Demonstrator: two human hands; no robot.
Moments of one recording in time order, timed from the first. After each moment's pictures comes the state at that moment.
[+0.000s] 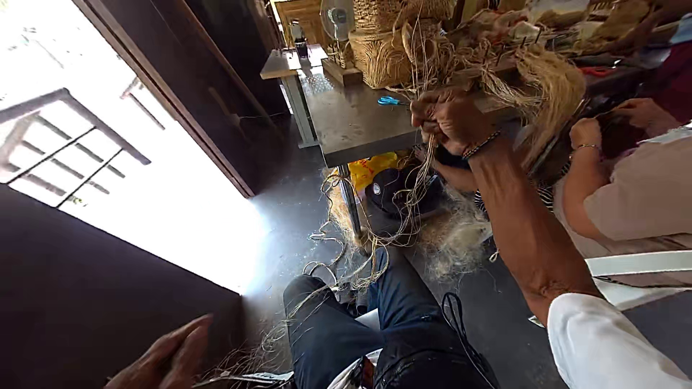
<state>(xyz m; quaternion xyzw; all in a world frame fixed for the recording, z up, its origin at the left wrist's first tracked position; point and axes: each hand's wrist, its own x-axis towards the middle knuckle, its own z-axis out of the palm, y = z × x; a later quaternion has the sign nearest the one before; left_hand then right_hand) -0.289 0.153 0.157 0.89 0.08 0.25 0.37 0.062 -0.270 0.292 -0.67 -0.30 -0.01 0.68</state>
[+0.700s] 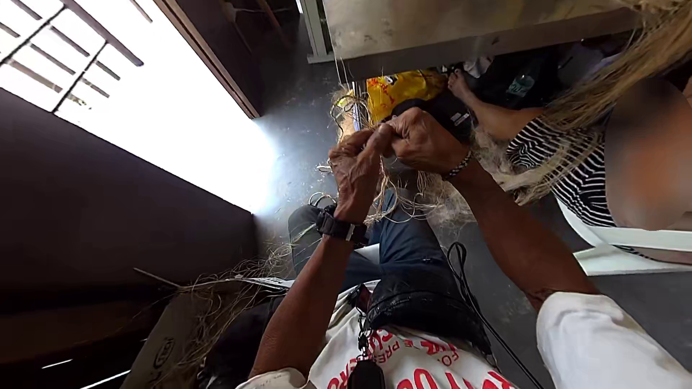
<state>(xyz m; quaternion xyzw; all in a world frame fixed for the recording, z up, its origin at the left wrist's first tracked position) -0.077 -0.061 0.155 0.70 0.04 0.22 0.68 0.008 -0.188 0.179 -0.83 -0.39 0.01 0.39</state>
